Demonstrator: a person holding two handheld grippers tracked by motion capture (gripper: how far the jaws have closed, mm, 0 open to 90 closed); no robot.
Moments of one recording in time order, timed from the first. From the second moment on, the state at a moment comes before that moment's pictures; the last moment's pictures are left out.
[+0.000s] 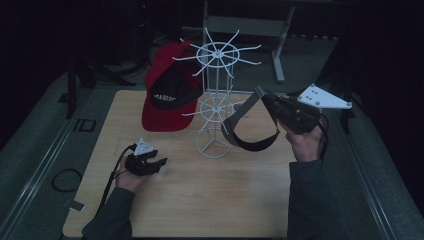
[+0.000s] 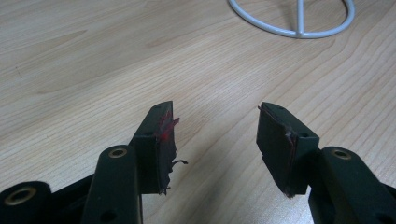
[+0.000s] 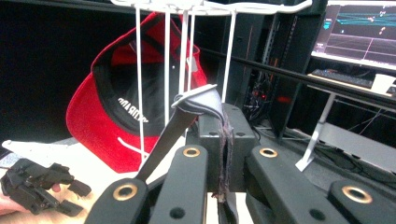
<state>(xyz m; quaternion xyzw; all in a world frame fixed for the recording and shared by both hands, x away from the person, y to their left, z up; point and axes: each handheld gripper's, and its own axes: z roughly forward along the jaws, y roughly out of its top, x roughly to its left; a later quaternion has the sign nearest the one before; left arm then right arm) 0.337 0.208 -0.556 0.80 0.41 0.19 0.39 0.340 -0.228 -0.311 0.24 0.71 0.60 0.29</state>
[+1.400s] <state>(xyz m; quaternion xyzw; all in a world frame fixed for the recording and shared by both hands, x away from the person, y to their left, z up) 0.338 0.209 -0.556 0.80 0.41 0.19 0.39 0.330 -0.229 -0.250 0.21 0.68 0.63 0.32</state>
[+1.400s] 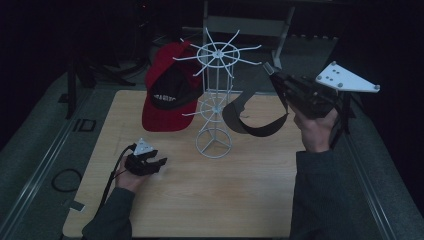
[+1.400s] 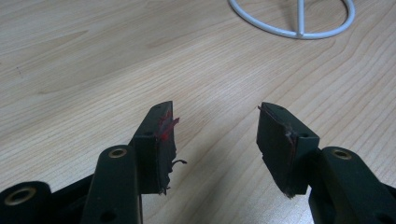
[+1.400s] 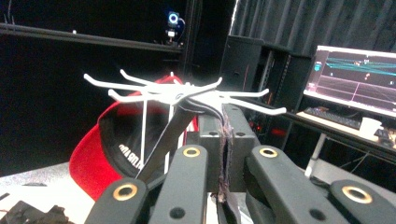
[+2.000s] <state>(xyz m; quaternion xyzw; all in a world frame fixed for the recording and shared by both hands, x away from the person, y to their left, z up) 0.338 0.209 -0.557 0.80 0.42 0.18 0.39 0.354 -0.220 -0.238 0.21 0.68 0.63 0.31</state>
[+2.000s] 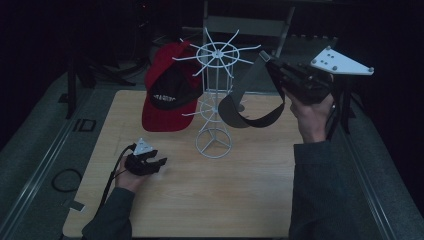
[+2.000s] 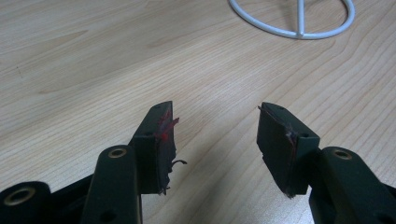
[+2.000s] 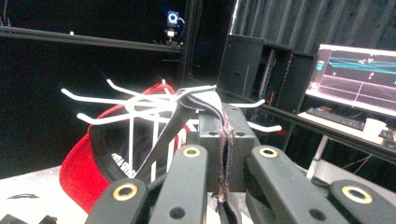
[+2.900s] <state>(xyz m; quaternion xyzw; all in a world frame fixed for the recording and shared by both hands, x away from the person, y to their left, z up) 0.338 0.209 -0.557 0.80 0.42 0.18 0.39 0.376 -0.205 -0.264 0.23 0.71 0.60 0.28</state>
